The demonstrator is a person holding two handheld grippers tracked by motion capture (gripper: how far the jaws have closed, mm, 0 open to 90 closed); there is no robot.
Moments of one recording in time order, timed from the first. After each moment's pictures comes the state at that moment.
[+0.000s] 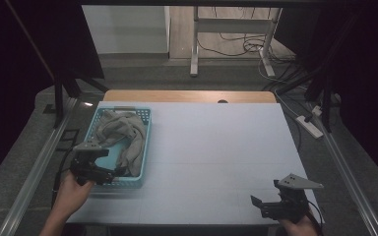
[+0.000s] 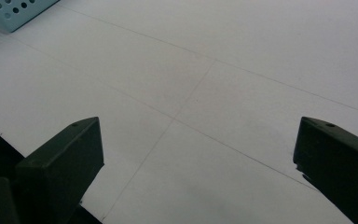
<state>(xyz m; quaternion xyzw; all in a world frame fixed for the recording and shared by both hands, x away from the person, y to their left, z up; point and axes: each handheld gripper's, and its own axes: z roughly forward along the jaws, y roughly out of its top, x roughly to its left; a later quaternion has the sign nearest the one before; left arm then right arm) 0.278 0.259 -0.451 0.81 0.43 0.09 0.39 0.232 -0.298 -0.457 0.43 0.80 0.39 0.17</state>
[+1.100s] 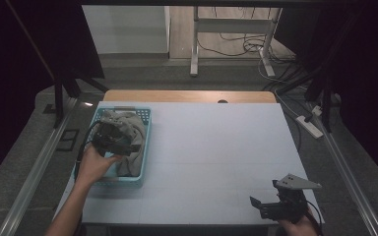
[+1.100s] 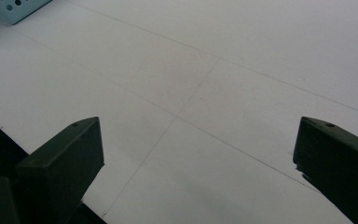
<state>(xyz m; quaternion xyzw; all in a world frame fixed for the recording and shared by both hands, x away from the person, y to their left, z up) 0.363 0.231 -0.452 0.82 0.45 0.09 0.34 0.232 -0.295 -0.458 0.42 0.81 0.38 0.17</state>
